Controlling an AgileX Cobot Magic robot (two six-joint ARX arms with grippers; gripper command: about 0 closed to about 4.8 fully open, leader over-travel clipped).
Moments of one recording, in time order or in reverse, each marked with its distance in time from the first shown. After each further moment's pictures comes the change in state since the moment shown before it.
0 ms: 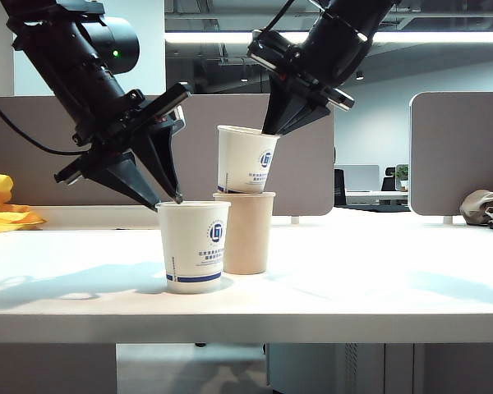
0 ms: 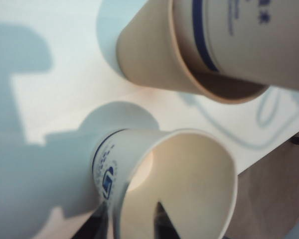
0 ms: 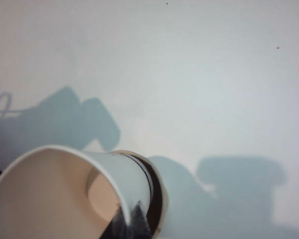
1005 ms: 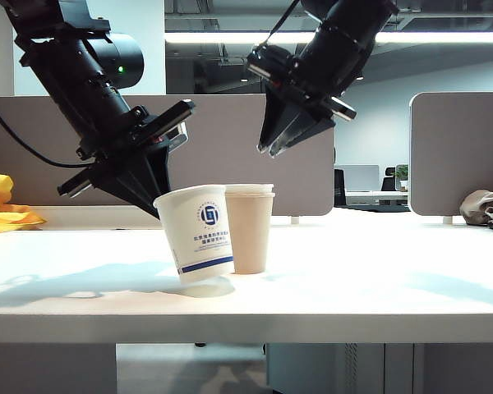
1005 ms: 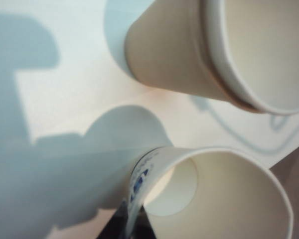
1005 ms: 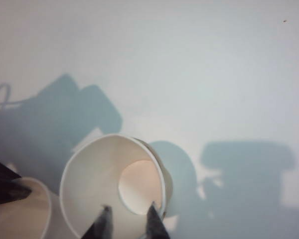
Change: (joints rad) left arm 0.000 0.041 0.000 0.022 -0.011 0.001; right arm 0.000 0.013 0.000 -0.034 0.000 0.037
